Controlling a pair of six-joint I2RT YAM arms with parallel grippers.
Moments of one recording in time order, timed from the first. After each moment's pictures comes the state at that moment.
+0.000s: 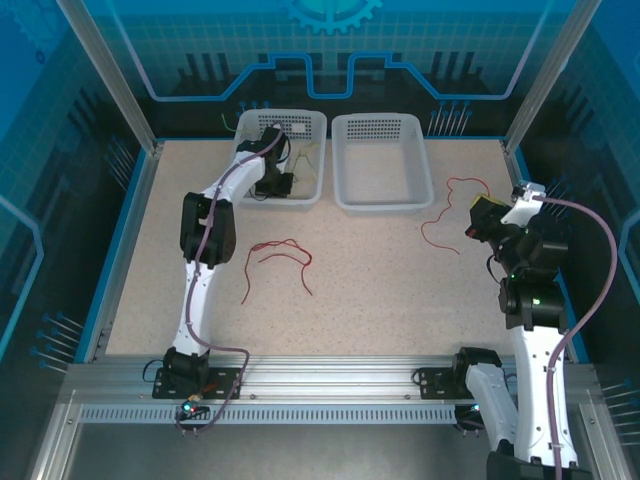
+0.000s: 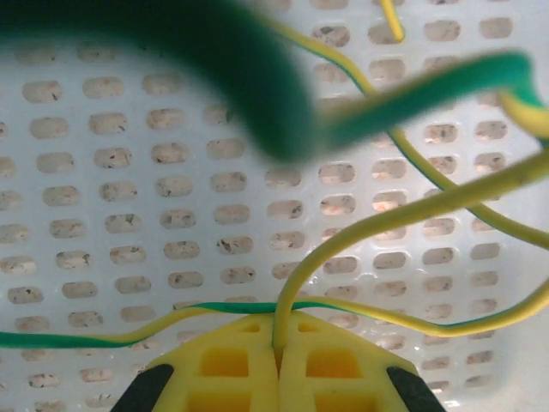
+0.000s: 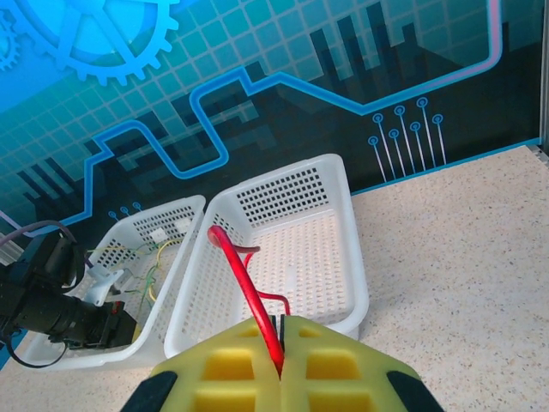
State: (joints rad) left arm -0.21 2.45 2.18 -0.98 0.04 -0.19; right arm -0.15 0.68 0.88 -0.39 -0.27 0.38
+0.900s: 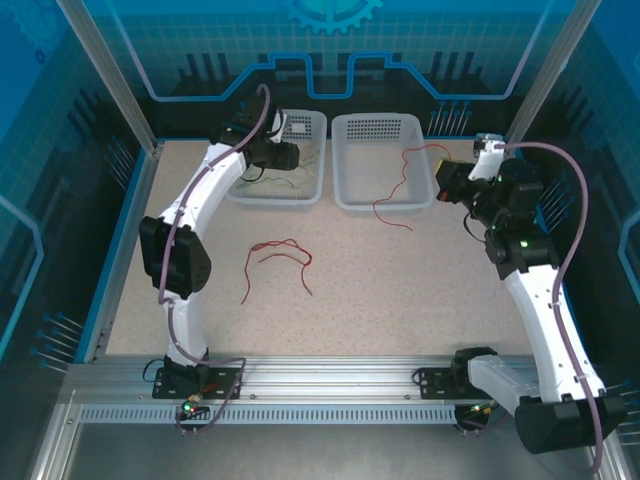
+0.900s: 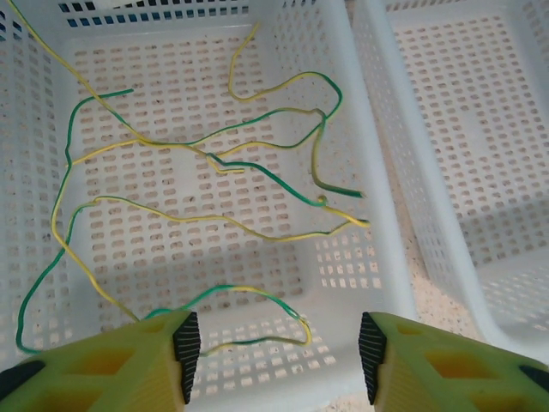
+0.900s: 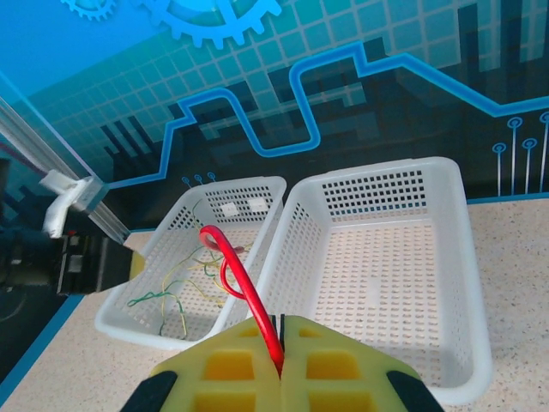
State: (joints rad) left arm -0.28 1.98 2.00 -0.90 0.03 -0.18; right arm 0.08 1.03 1.15 -0.34 -0.26 0.34
